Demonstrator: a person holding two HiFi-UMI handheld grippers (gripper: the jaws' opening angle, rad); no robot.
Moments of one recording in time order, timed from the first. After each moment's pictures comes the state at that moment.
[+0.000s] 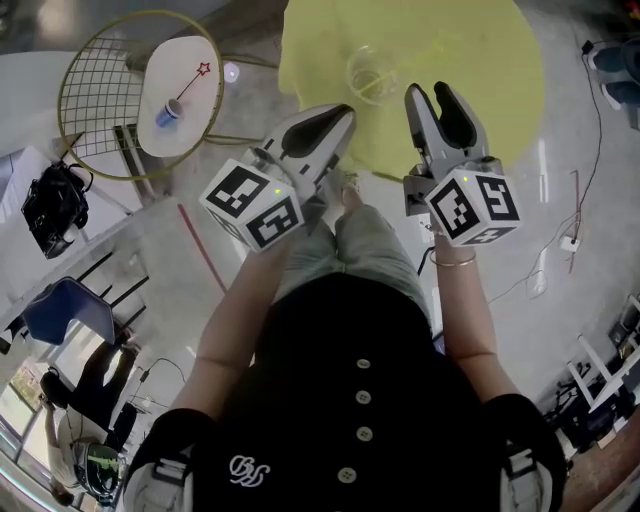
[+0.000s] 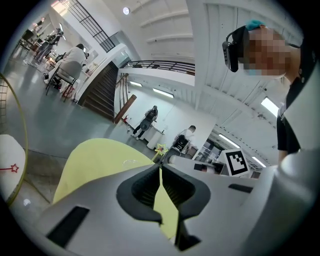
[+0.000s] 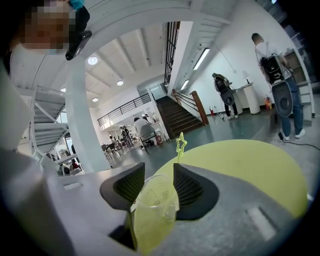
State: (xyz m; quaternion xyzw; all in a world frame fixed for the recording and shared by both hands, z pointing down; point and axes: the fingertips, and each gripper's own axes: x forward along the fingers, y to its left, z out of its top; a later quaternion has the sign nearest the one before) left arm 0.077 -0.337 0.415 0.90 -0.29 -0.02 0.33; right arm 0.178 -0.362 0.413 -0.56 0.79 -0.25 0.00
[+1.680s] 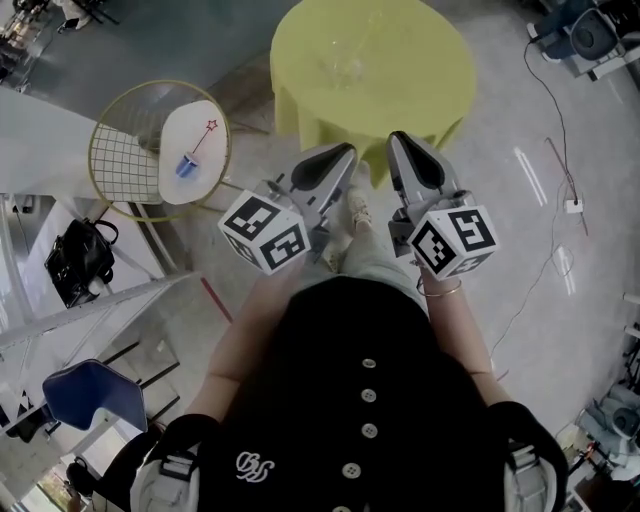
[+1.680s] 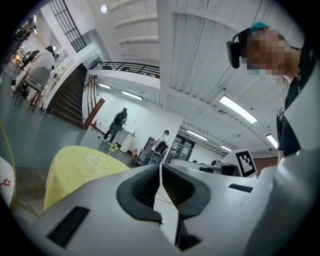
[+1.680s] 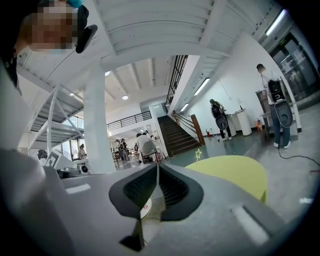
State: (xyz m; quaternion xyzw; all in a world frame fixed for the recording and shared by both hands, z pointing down) left arm 0.045 -0.151 0.330 0.96 -0.15 -0.04 0.23; right arm 0.107 -0.141 0.321 -0.61 0.78 -0.14 0.07
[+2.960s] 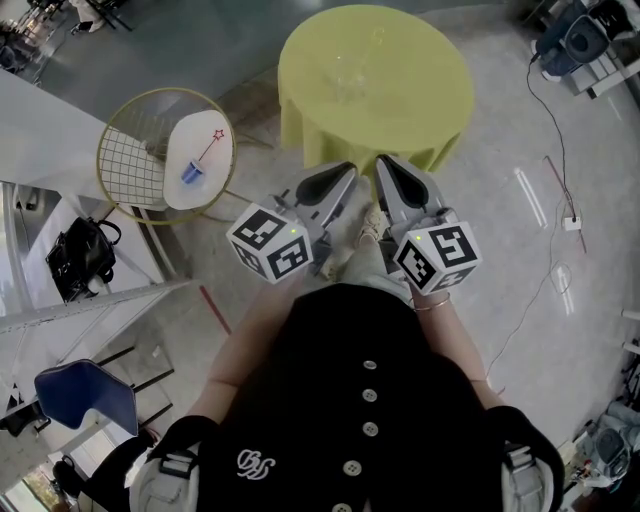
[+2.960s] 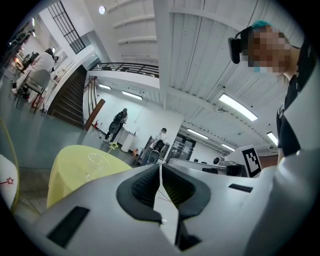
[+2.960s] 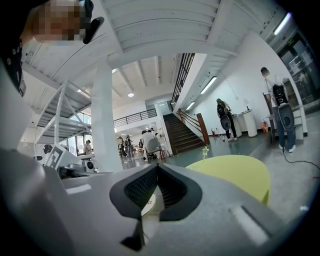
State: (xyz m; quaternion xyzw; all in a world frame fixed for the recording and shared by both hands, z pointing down) left arm 0.041 -0.132 0.335 0.96 -0.15 -0.04 0.22; right arm 0.080 -0.124 0.324 -0.59 0.79 -0.13 0.05
